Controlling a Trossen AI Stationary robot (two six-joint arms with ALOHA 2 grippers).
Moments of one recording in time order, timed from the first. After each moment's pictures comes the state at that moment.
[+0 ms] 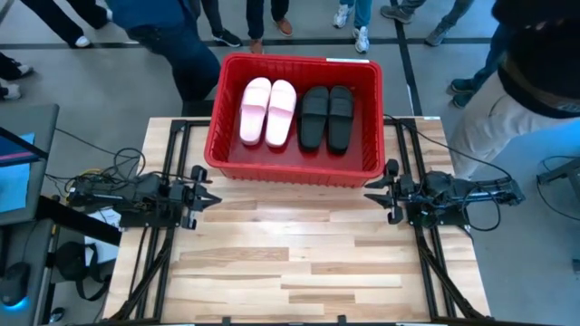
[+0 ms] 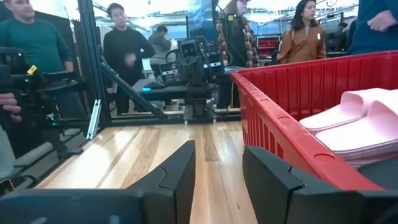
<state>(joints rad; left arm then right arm) -0.10 0.00 0.01 0.18 0.04 0.13 0.09 0.00 0.01 0.06 0.08 0.00</state>
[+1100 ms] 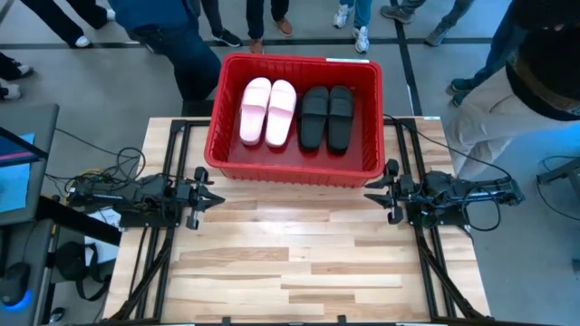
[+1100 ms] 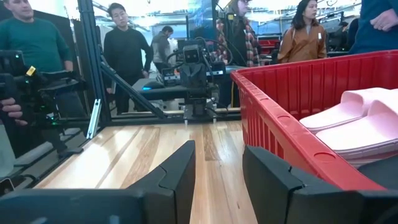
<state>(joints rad) -0.10 0.00 0.01 0.05 -0.01 0.07 0.09 0.00 0.01 0.05 0.08 0.00</state>
